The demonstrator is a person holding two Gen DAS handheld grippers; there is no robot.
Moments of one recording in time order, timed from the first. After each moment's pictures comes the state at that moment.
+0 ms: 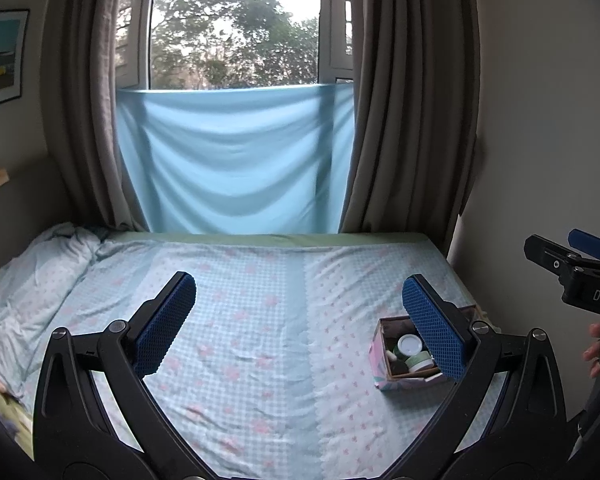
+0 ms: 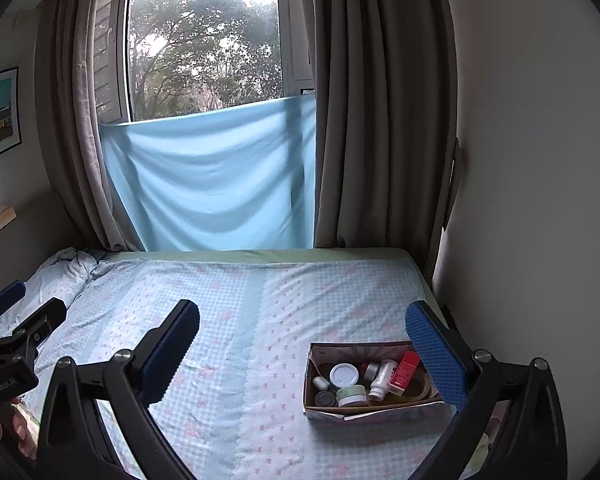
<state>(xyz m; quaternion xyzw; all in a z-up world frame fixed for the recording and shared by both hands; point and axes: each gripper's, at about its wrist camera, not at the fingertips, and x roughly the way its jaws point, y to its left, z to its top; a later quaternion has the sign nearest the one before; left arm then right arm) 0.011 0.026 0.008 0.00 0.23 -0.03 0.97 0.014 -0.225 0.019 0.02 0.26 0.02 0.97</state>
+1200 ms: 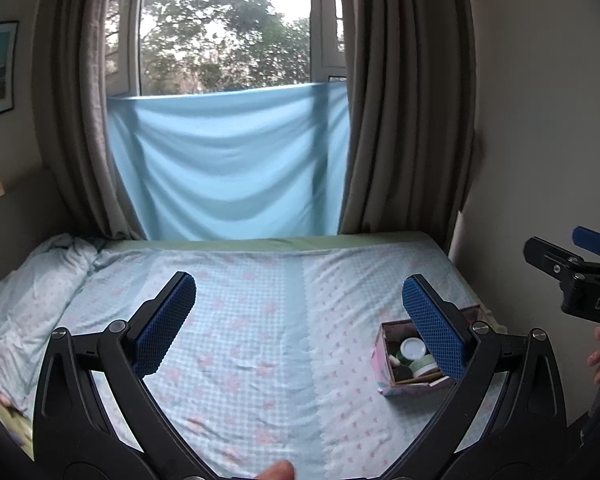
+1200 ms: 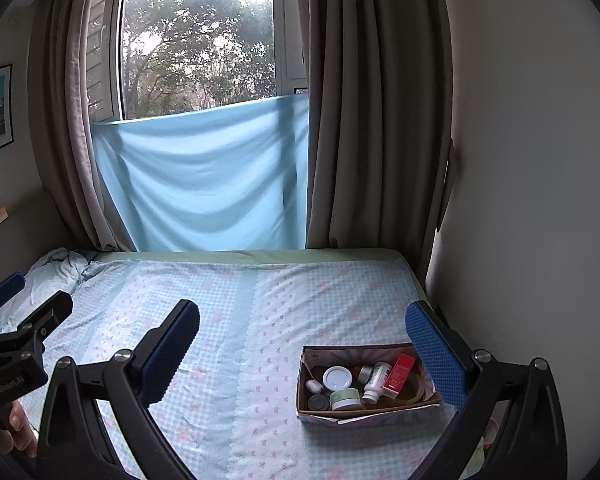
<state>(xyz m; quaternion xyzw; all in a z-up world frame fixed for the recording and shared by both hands) 0.034 0.015 0.006 0.01 0.23 -0.04 0.97 0.029 -0.225 0.017 0.02 0.27 0.00 0.96</state>
